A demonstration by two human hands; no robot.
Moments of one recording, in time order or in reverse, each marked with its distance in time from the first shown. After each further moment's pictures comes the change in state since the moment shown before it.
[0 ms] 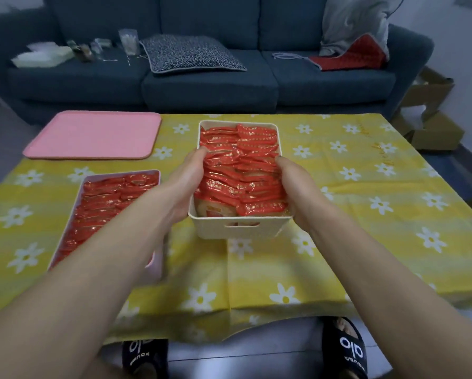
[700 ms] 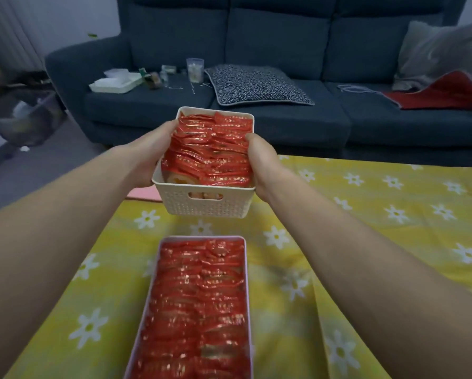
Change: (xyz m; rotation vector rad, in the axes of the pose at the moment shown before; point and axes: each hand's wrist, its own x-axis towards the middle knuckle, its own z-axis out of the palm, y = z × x) left_hand 0.117 0.120 -0.246 0.003 0.043 0.003; right_hand 0.166 -0.103 0.274 0.100 -0.146 -0.023
